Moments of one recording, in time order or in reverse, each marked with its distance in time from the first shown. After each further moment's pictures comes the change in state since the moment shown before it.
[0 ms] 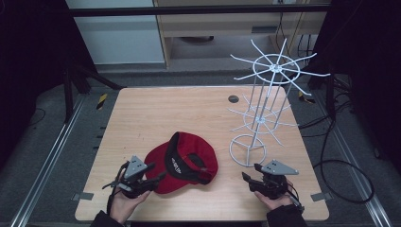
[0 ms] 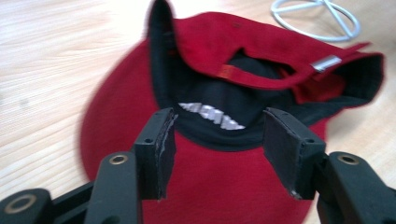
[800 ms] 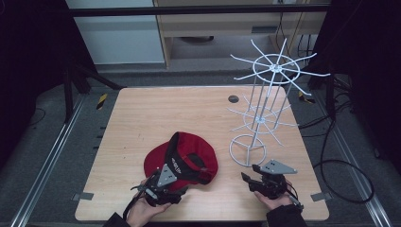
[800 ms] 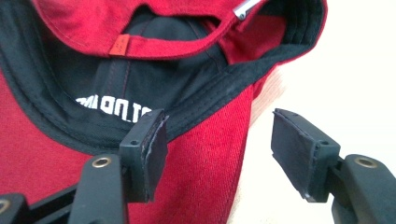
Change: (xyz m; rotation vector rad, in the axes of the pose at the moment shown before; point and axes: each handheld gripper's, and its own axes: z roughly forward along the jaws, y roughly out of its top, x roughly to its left) left arm -0.050 -0.001 0.038 0.164 -0.093 0.180; right arm 0.001 0.000 0.002 0.021 0.024 -0.001
